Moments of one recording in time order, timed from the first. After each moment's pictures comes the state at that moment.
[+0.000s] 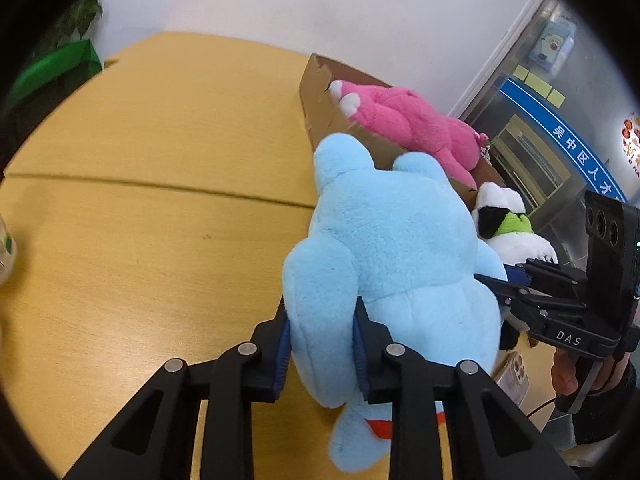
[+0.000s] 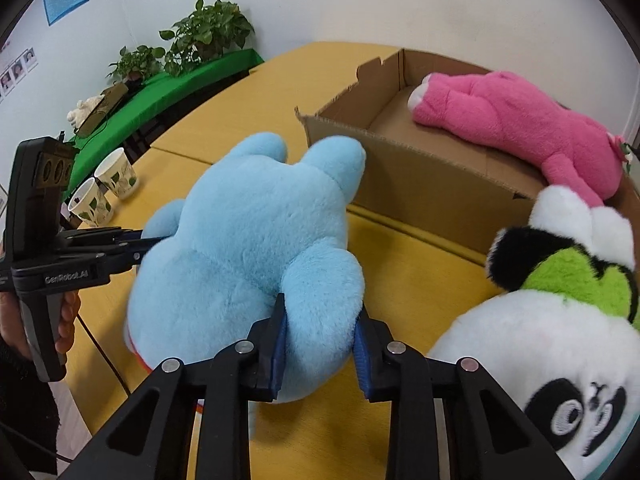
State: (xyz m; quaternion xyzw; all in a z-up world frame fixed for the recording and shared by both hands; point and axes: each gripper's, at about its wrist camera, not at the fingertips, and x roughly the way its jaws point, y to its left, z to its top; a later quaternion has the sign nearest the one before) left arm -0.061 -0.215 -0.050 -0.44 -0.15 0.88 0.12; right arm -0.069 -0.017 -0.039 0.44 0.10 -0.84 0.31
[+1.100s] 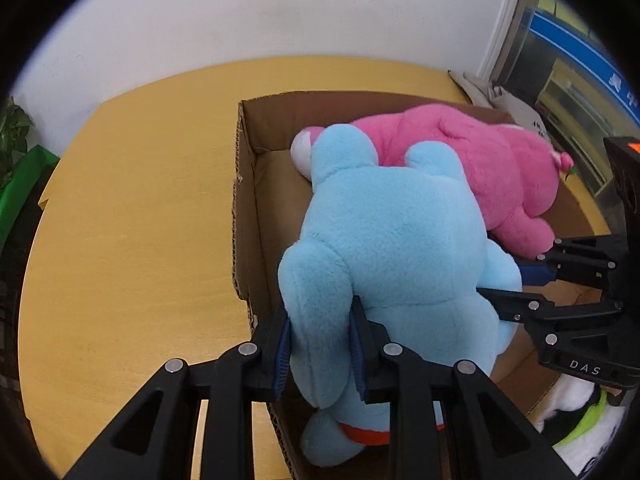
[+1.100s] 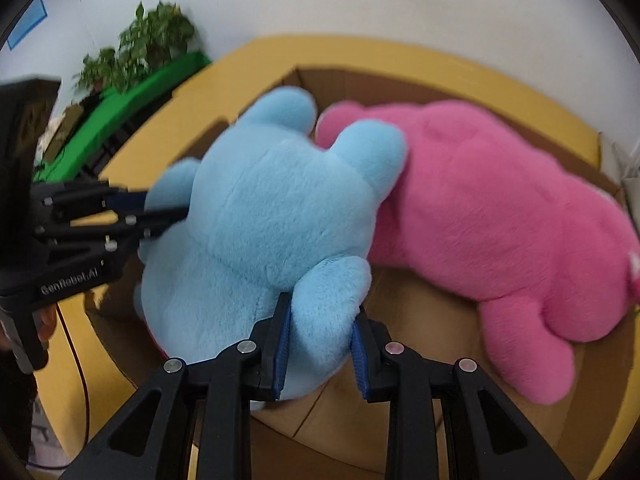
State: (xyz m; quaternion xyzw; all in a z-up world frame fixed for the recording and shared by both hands) left arm -0.340 -0.130 -0.018 -0.49 0.01 0.86 0.09; right arm -0.311 0.005 -0.025 0.50 0.11 -0.80 0.29
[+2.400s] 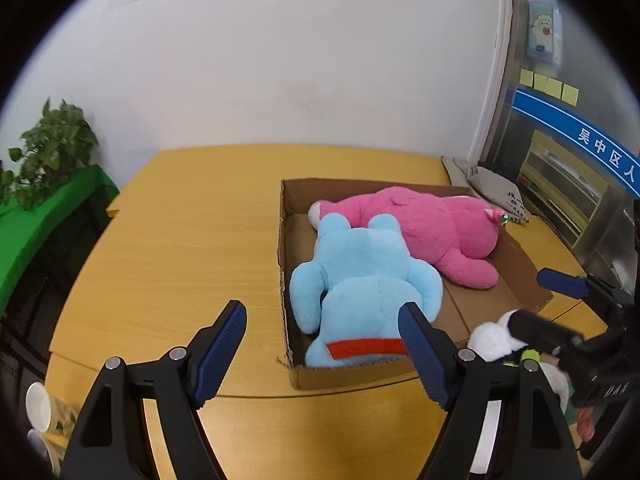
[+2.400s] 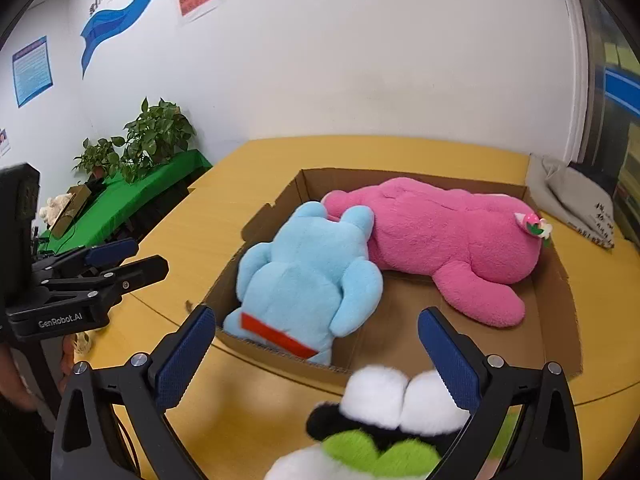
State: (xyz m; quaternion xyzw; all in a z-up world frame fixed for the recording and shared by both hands) left arm -0.164 -0.130 0.075 -0.34 -0.04 0.94 0.04; right arm -0.148 0.056 0.066 0.34 0.03 -0.91 0.23
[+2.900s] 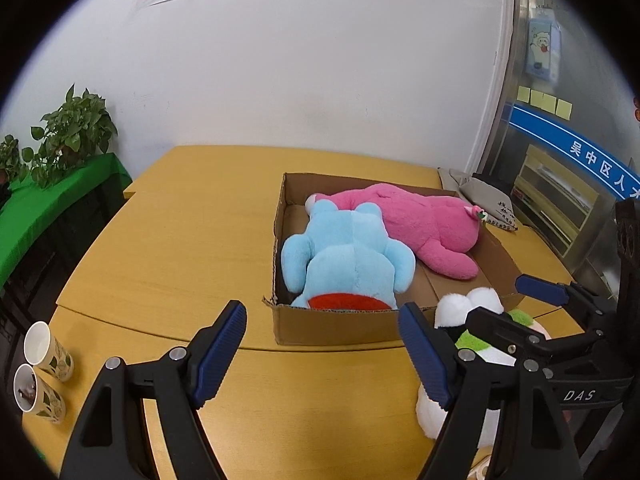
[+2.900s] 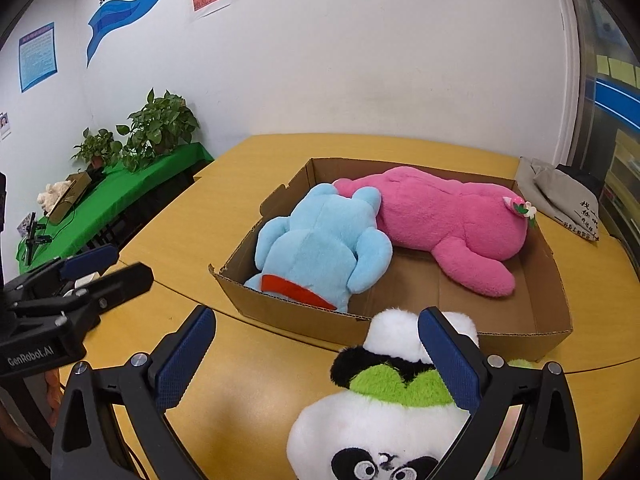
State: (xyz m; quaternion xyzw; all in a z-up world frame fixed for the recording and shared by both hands) left arm -0.104 -0.116 0.071 -0.33 -0.07 0.94 0.03; right arm -0.097 0.058 0.061 0.34 0.04 -0.91 0.23
